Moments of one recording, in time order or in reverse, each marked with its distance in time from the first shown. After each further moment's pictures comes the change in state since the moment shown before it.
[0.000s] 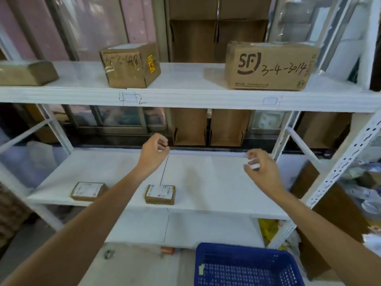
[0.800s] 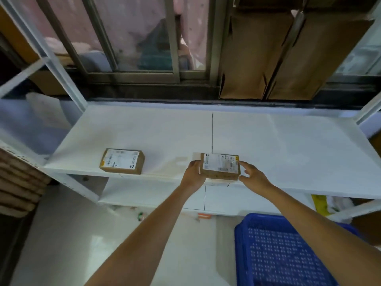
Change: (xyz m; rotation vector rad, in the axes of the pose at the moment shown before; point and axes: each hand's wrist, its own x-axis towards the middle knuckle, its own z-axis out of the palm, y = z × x) left_hand -0.025 -0.330 0.085 -0.061 -0.524 -0.445; right_hand -0.026 0.016 0.391 -0.027 -0.690 0.464
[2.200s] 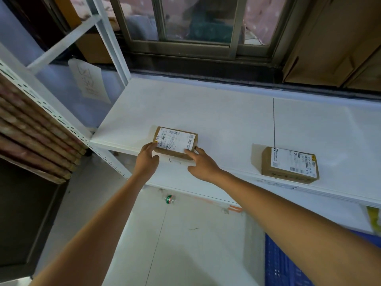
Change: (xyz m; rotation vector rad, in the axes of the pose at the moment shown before) left_hand -0.009 -0.222 -0.226 0.008 0.413 -0.179; right_hand 0.064 -0.237 0.241 -0.254 -0.297 -0.325
